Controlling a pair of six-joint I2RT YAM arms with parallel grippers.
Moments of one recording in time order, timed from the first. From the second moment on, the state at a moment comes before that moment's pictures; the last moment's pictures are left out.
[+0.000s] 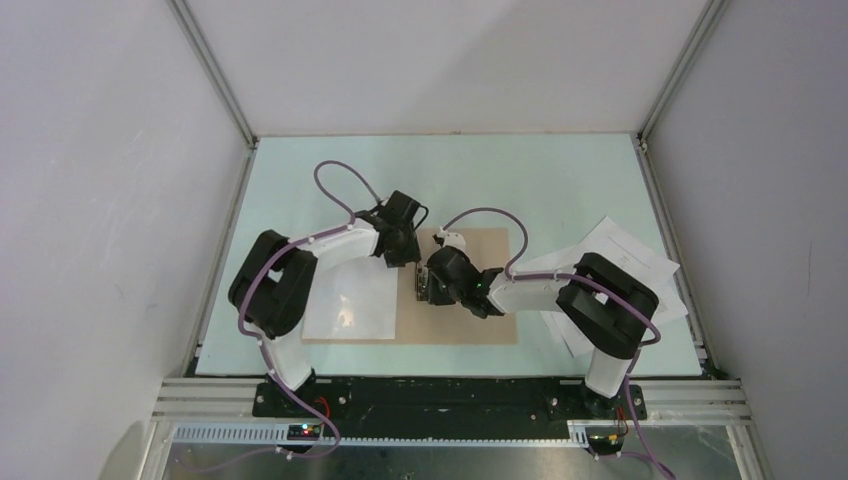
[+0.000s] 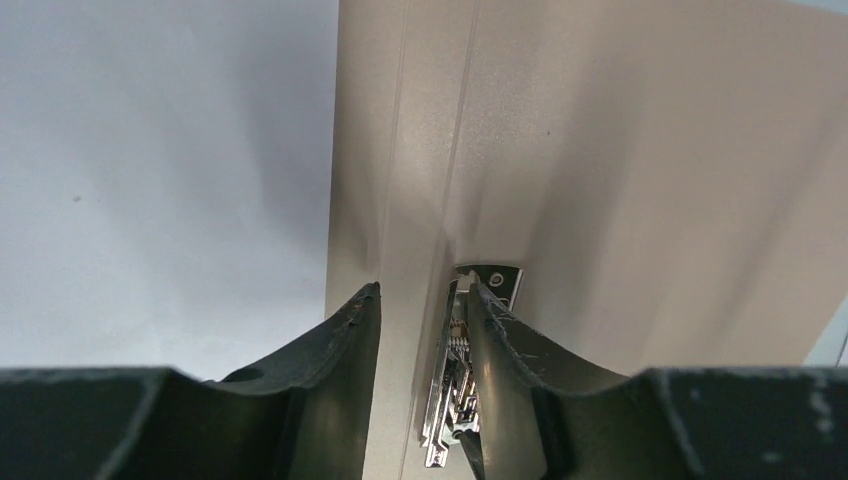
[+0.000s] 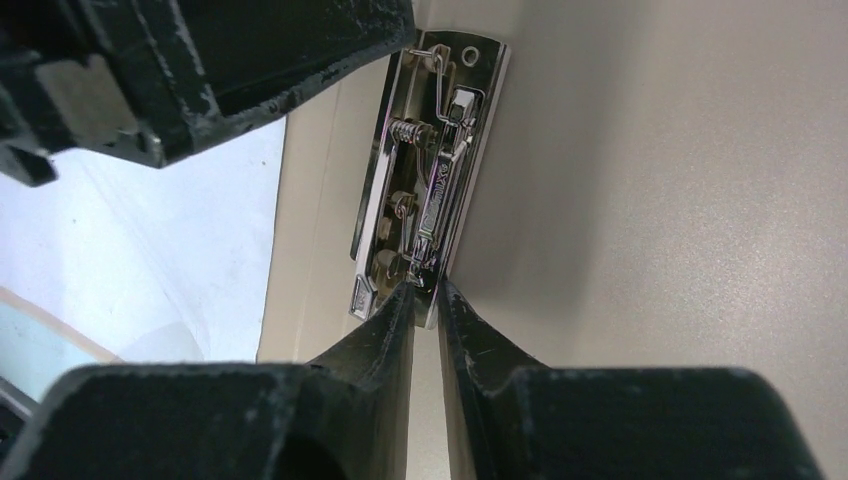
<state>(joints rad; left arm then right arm) -0.58 1.79 1.12 -0.43 -0.10 -0.75 0.98 1.78 0.90 0.08 0.19 0.77</state>
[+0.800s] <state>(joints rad) -0.70 1.71 0.96 -0.36 -0.26 -1.03 0.89 1.71 0.79 0.18 0.10 0.75</state>
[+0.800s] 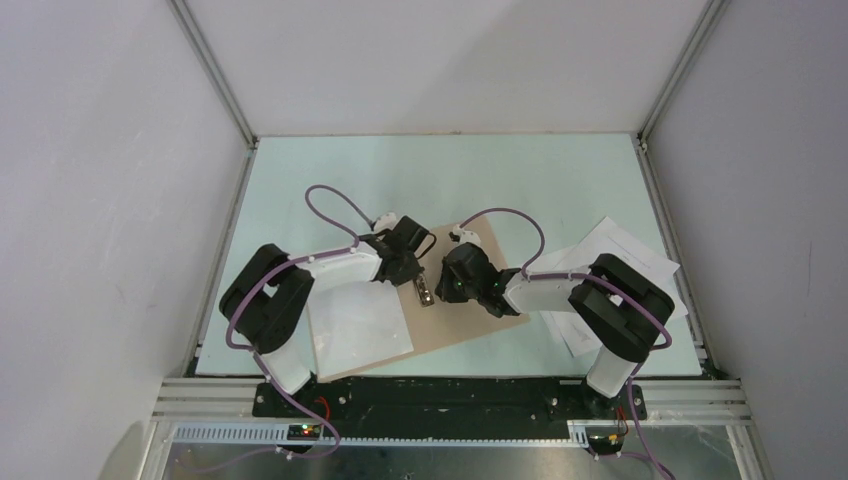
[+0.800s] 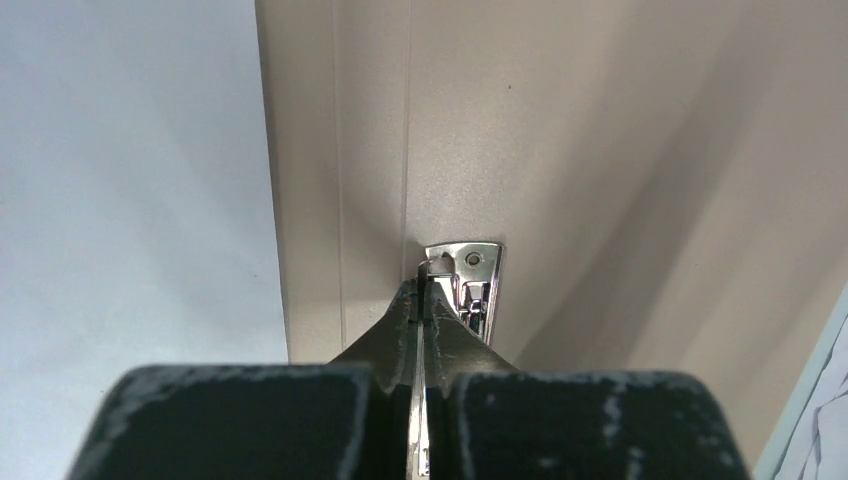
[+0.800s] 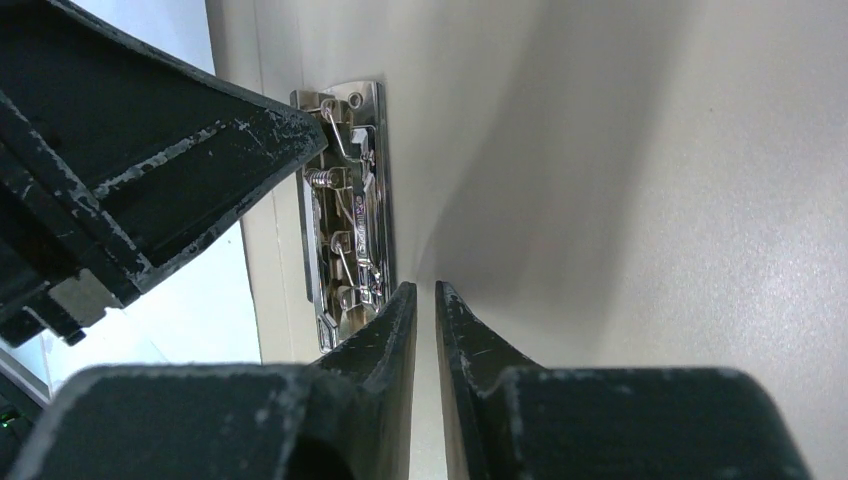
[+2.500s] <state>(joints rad) -0.64 1.74 1.01 -0.40 -0.14 -0.95 1.00 1.71 0.97 -0.14 0.13 0.72</state>
